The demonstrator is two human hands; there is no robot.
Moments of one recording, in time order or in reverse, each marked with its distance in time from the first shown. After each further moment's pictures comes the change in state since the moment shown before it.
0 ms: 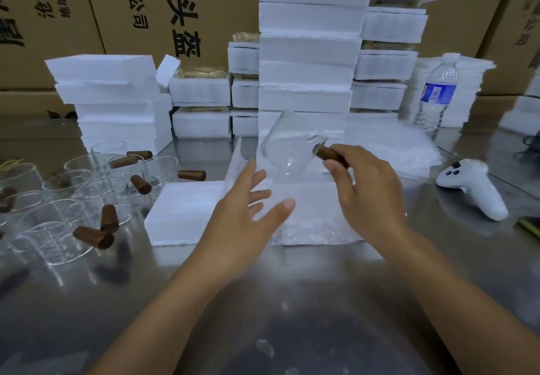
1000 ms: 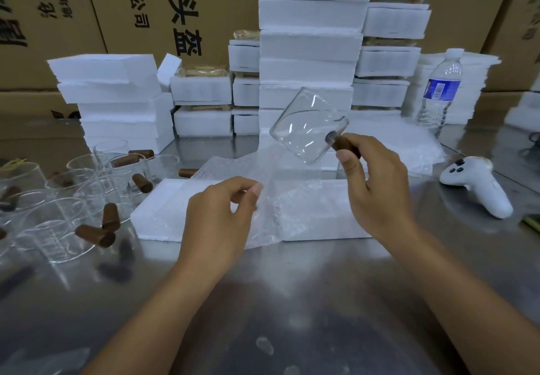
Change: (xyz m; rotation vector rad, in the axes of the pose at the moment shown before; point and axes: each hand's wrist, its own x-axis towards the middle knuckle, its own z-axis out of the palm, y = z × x) left_hand 0.004 -0.013 -0.011 0.384 0.299 0.168; right_hand 0.002 0.006 -0.003 0.170 0.087 -0.043
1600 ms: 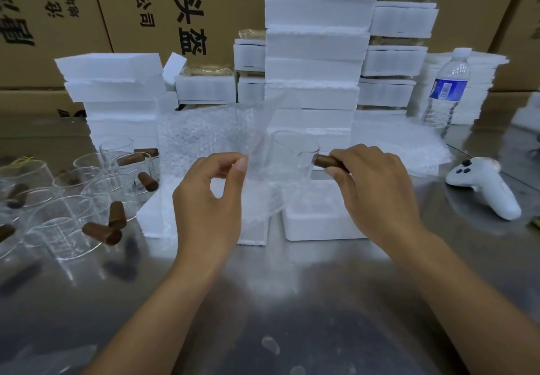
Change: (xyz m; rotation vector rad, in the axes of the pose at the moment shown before) left_hand 0.002 0.015 -0.009 -0.242 0.266 0.024; right_hand -0.001 -0.013 -0.005 -0.365 -0.216 -0.082
